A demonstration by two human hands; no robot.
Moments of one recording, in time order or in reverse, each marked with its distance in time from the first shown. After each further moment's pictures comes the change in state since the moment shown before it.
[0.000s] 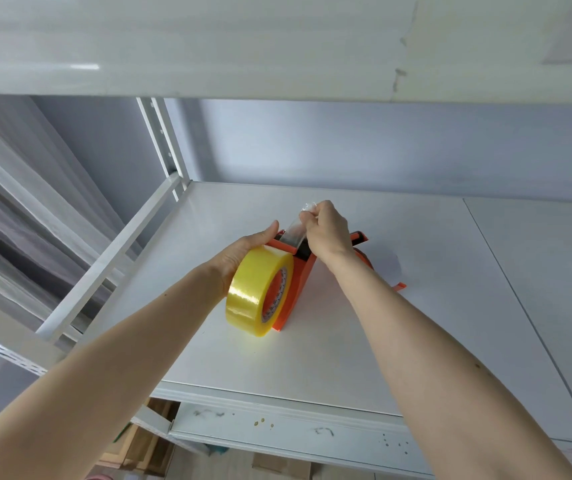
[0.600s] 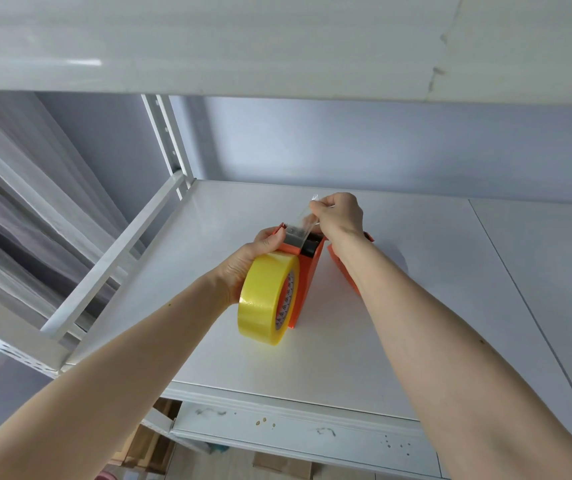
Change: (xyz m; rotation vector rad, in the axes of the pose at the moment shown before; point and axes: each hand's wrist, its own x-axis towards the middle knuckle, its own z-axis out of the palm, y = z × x) left_hand 0.008 -0.017 -0.005 -0.077 -0.072 0.179; right_hand 0.027 -0.004 -0.002 0.178 0.093 0.157
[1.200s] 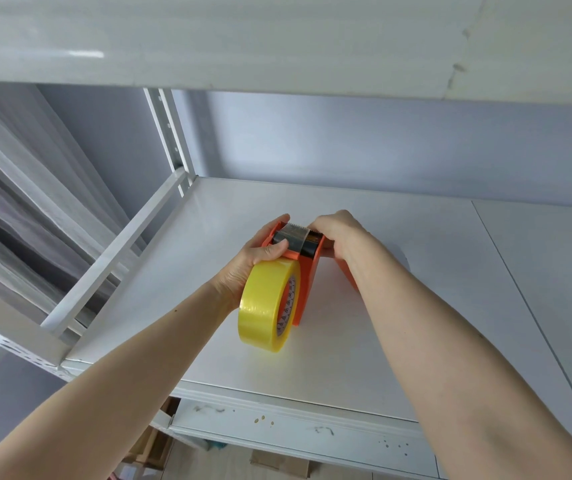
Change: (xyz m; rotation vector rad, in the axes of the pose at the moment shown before) left_hand 0.002 -0.011 -0.002 0.045 0.018 0.172; right_hand -0.001 0.000 0.001 0.049 -0.216 0.359
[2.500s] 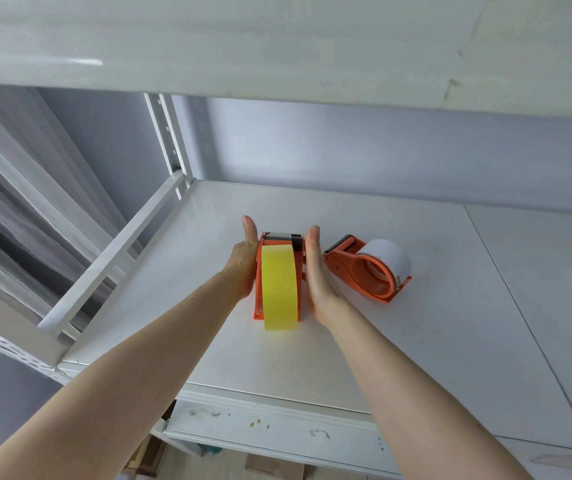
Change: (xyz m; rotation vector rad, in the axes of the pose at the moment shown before) left_hand 0.021 0.005 0.008 0.161 0.533 -0.207; right_hand -0.052 0.065 0.032 0.367 -0.274 -0.268
